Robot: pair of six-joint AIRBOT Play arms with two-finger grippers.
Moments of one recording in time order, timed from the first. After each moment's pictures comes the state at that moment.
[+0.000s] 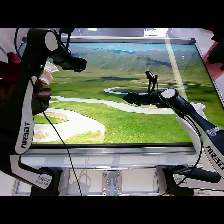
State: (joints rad) left arm -0.31 -1.65 2.02 1.55 -1.41 -1.58; right arm 0.22 -1.37 0.97 -0.57 0.75 1.11
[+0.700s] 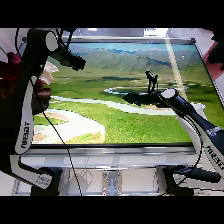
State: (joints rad) left arm -0.31 -1.65 2.02 1.60 -1.32 -1.37; right arm 0.22 -1.37 0.97 -0.57 0.75 1.11
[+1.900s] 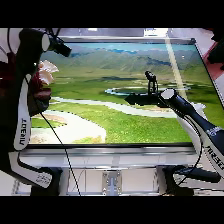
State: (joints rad) left arm -0.18 -1.66 2.02 1.88 -0.98 -1.31; right arm 0.22 -1.37 0.97 -0.69 0.72 1.11
